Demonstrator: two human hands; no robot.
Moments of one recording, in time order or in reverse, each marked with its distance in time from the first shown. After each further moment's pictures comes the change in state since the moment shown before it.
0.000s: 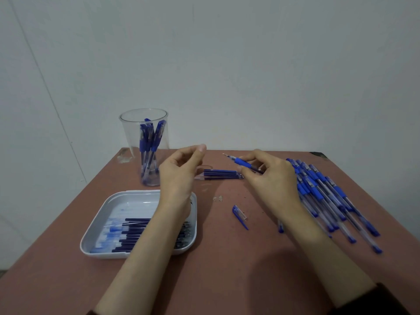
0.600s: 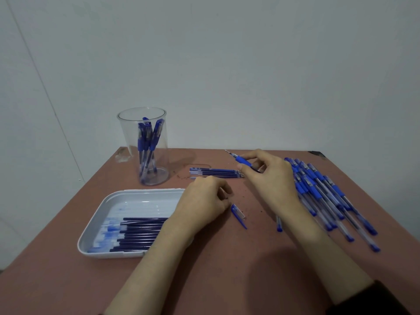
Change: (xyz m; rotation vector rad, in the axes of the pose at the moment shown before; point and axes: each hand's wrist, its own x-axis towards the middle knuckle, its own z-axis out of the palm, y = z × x) left_hand -0.013 -0.021 0.005 1.216 -0.518 0.281; right_hand 0.002 0.003 -0.001 0.006 -0.051 0.114
